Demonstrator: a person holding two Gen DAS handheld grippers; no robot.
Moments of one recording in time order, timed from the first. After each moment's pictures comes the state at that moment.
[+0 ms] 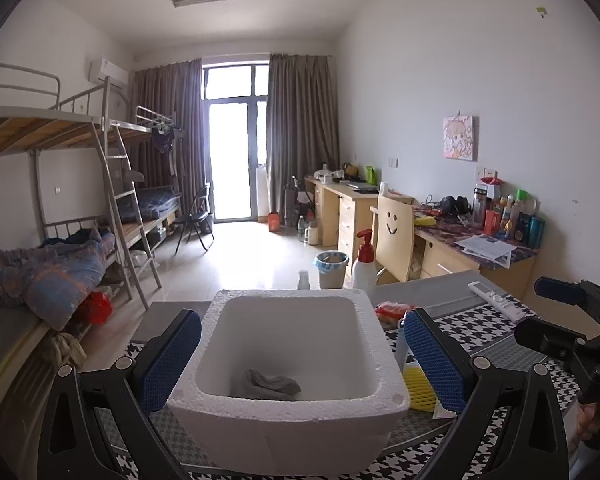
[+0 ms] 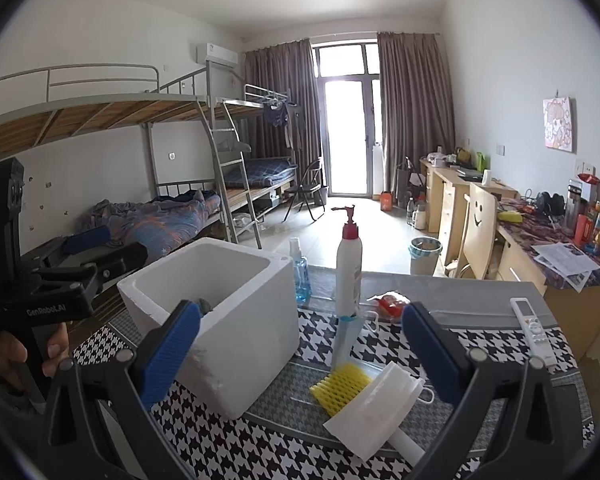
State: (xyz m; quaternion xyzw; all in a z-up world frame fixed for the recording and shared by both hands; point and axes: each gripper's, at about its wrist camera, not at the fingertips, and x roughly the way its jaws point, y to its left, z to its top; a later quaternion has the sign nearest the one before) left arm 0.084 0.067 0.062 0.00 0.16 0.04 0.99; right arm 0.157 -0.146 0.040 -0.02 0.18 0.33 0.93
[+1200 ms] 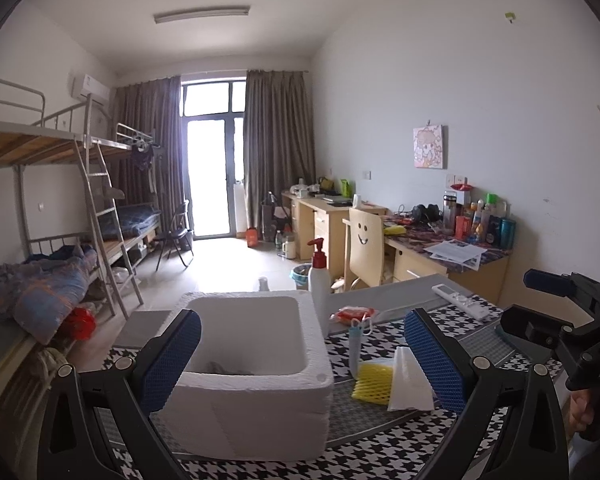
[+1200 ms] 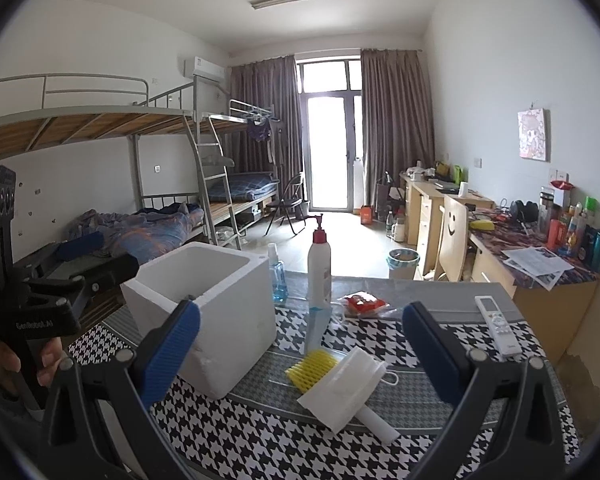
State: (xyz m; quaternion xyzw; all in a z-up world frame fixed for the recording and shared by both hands) left arm 0.048 0.030 0.062 0.01 0.13 0.00 0.99; right arm 0.120 -0.187 0.037 -0.02 0.15 0.29 0.94
